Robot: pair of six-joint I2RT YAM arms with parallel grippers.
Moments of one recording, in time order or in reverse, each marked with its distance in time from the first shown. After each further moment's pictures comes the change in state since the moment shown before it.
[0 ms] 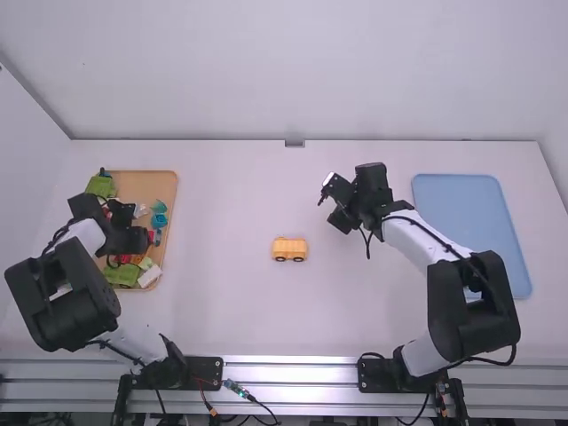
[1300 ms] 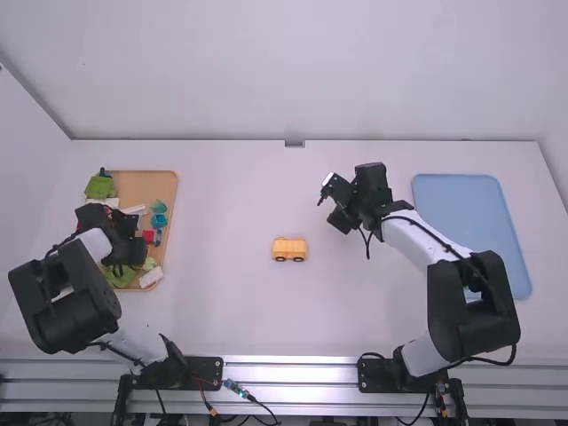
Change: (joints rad) left arm -0.002 -0.012 -0.116 0.104 -0.113 0.013; right arm 0.000 0.000 0.000 0.001 -0.004 0.000
